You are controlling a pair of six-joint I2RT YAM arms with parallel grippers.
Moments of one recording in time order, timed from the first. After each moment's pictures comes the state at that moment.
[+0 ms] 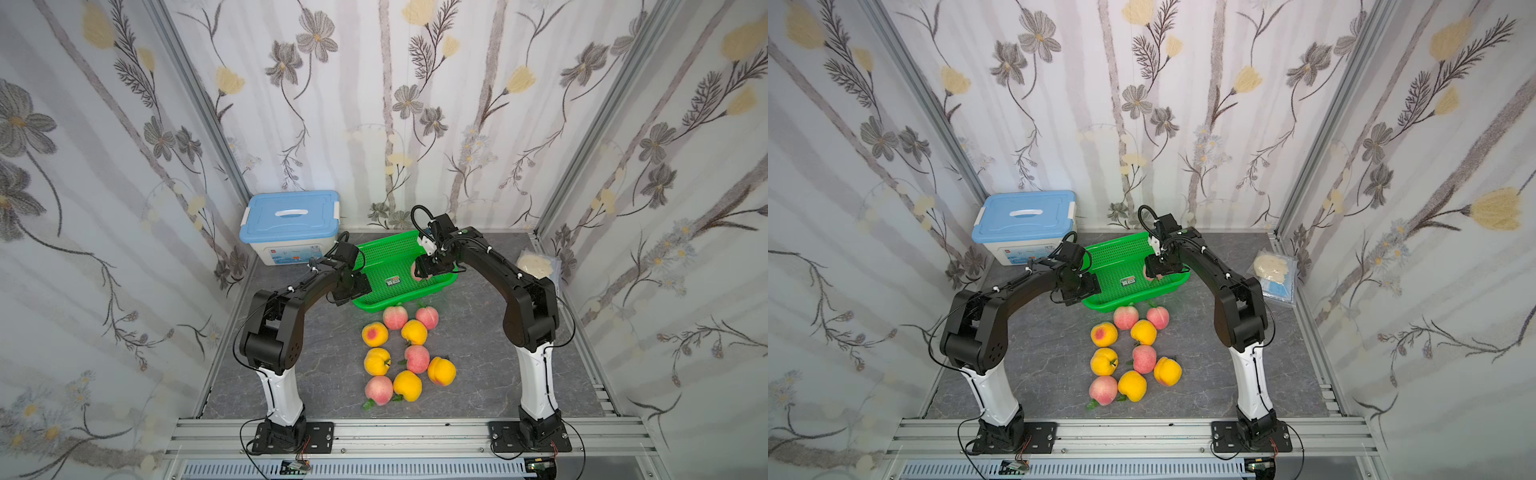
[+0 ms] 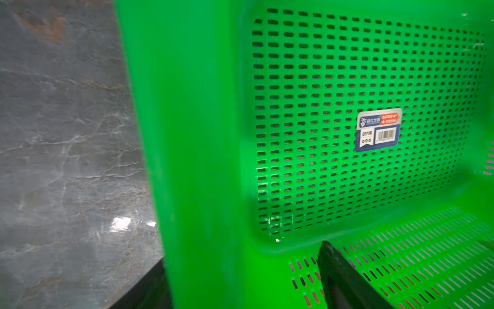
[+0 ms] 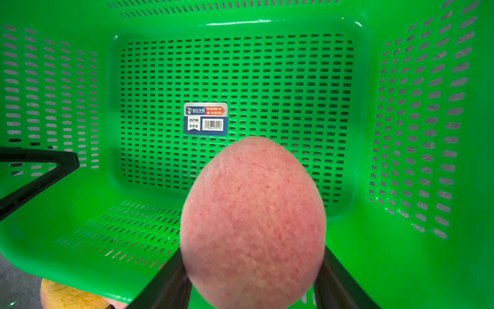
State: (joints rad) left arm -0.33 1.87 1.34 -0.67 0.14 -0.67; right arm 0.42 2.17 1.97 -0.96 -0.15 0.11
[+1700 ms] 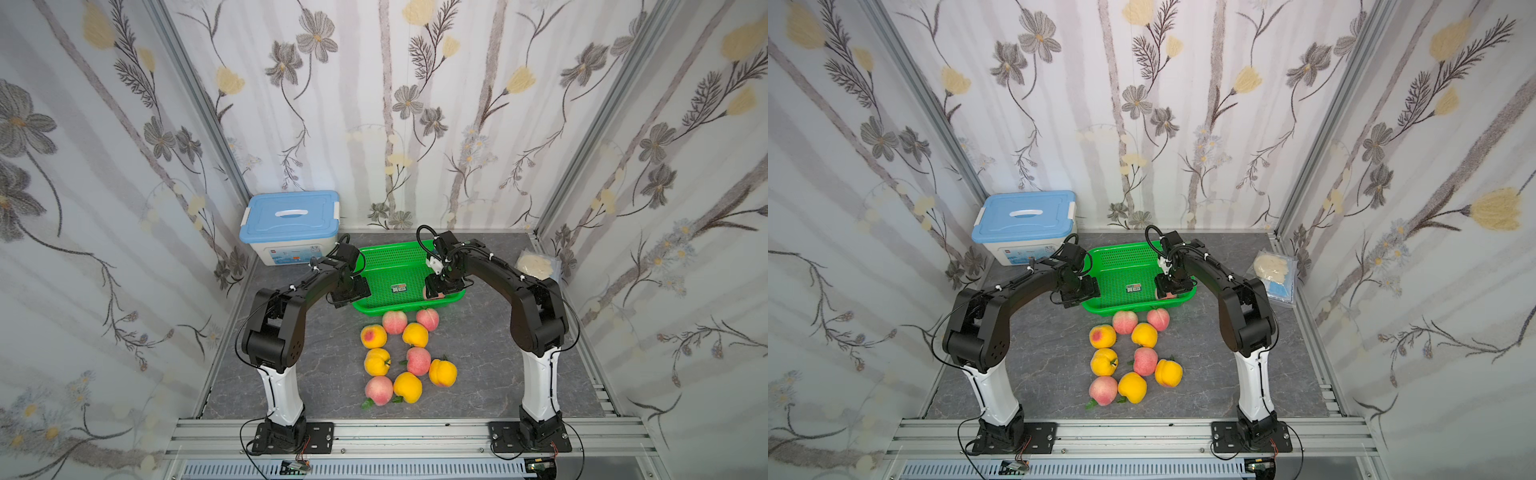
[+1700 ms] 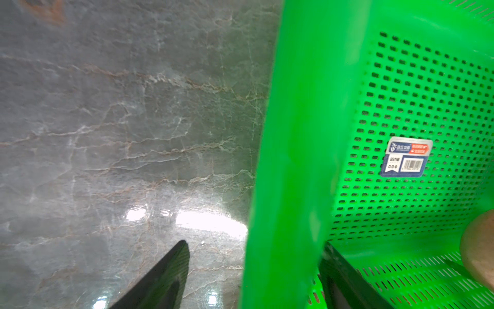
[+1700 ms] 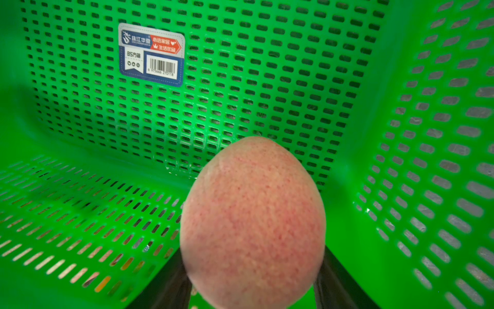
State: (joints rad) left arm -0.33 1.88 1.35 -0.71 0.12 -0.64; right arm 0.41 2.08 1.74 -1.01 -0.13 0.11
